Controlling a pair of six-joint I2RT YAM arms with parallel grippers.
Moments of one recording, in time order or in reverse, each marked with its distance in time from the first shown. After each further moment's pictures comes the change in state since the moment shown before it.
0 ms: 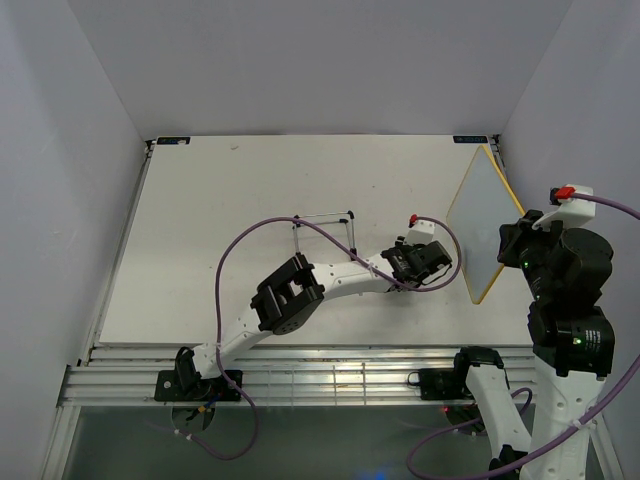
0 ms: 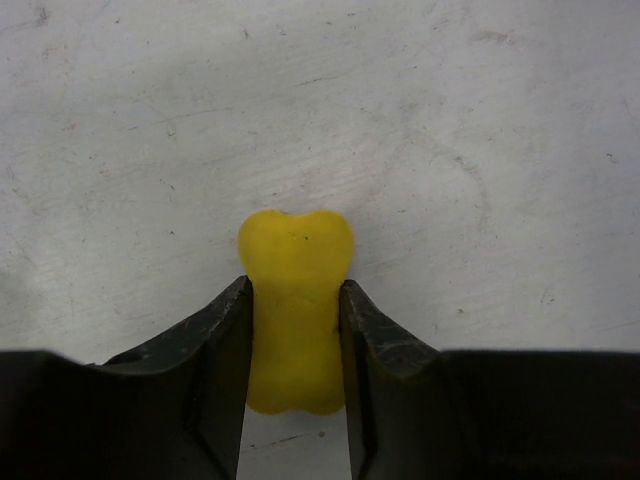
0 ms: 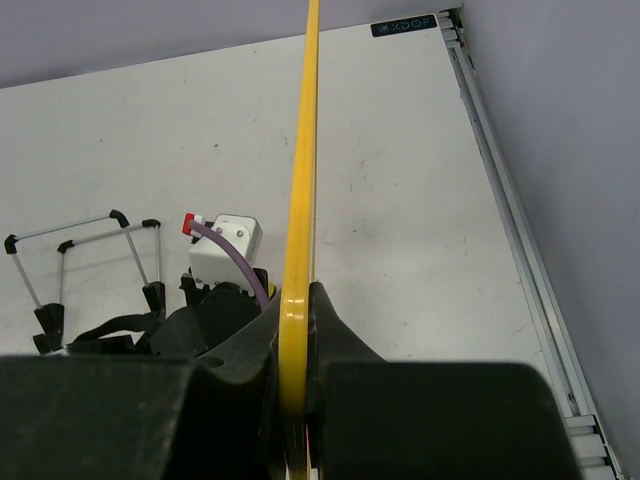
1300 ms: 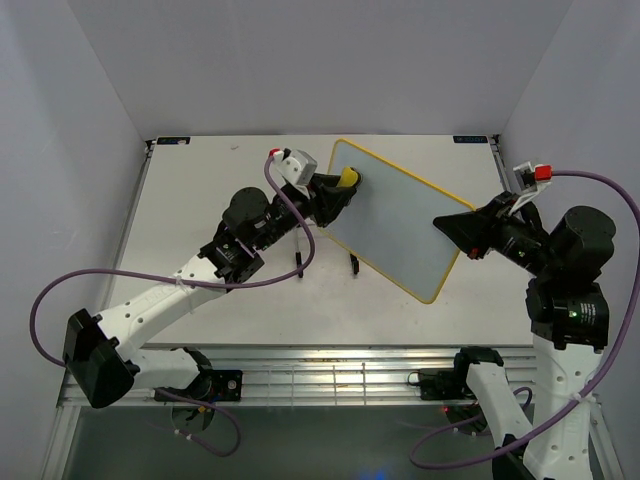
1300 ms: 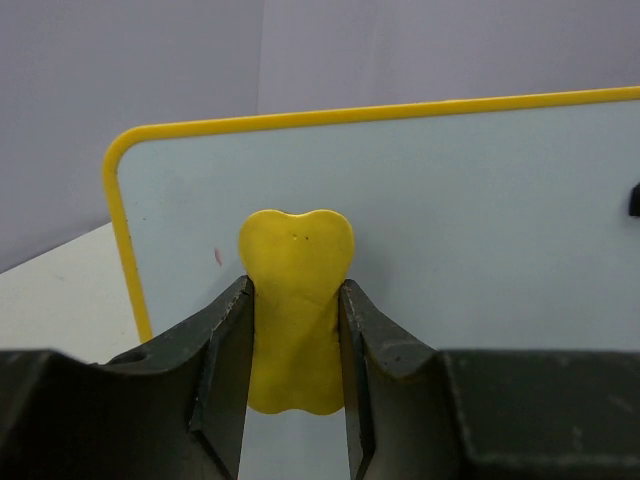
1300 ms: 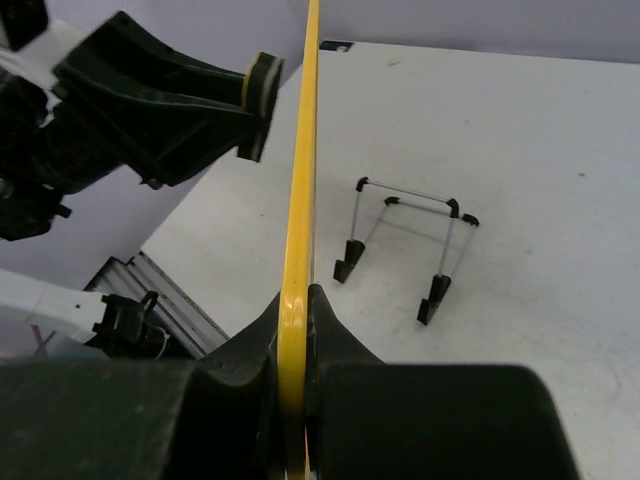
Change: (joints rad) left arm 0.371 -1.234 -0.975 0.841 0.753 0.500; right arm 0.002 0.093 0.006 0.220 -0.797 0.207
